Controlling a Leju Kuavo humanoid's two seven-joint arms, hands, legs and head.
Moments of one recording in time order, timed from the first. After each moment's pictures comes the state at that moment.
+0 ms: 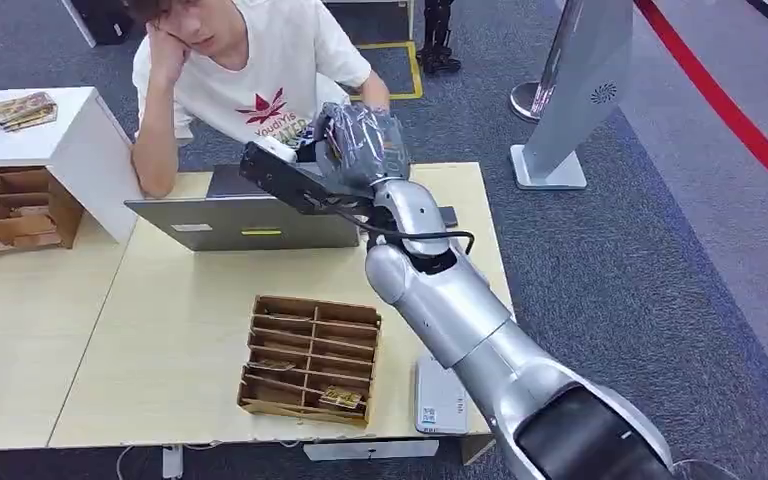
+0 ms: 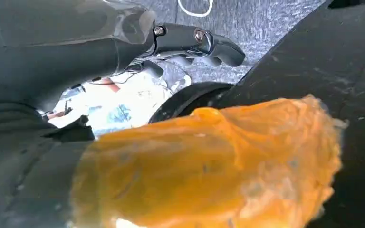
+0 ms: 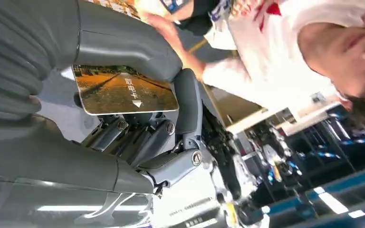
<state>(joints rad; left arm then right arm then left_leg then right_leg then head) -0.20 -0.25 -0.06 -0.20 -1.42 -0.16 0.28 -0.94 0.32 0.62 -0.79 0.87 -0.31 0.18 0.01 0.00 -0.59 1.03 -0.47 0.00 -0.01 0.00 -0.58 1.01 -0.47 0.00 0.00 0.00</state>
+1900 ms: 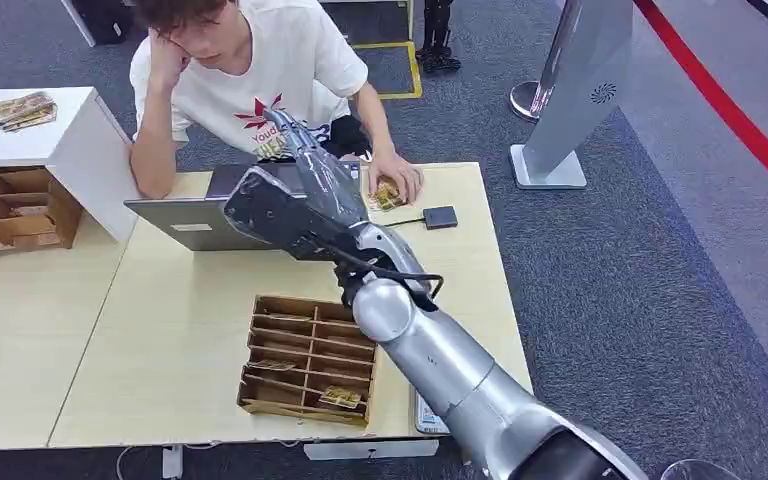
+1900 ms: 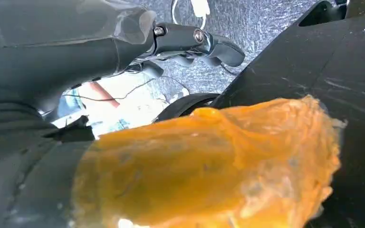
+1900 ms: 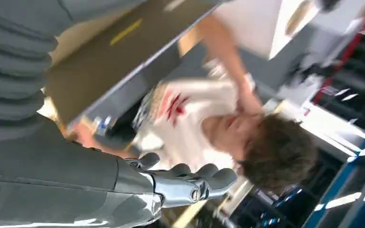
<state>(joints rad) -0.22 -0.27 -0.14 -0.20 -1.39 -0.18 0.28 -0.73 0.34 0.66 -1.02 0.38 -0.23 -0.08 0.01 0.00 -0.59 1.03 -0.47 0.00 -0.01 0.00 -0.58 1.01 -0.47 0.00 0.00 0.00</state>
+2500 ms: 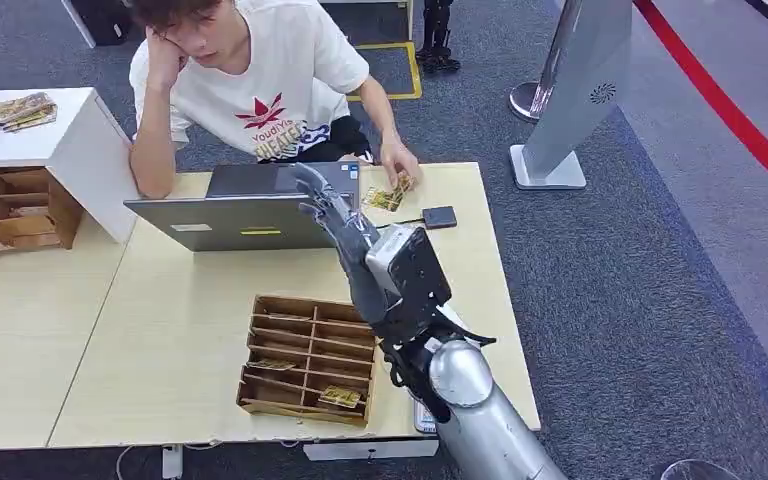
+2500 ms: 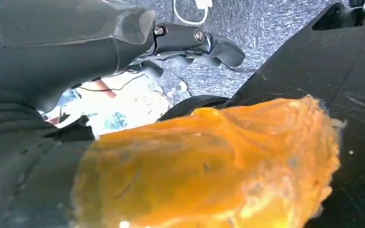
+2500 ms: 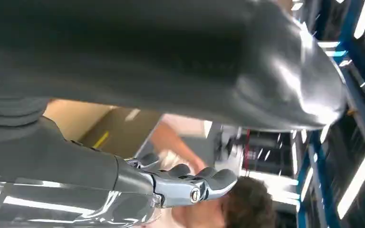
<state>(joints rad) -0.21 -0.25 -0.14 -0.20 -1.32 -0.15 0.27 -0.42 0.21 0.62 -1.42 -0.13 0.06 -0.20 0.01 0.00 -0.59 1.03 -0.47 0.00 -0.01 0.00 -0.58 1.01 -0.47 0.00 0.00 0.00</state>
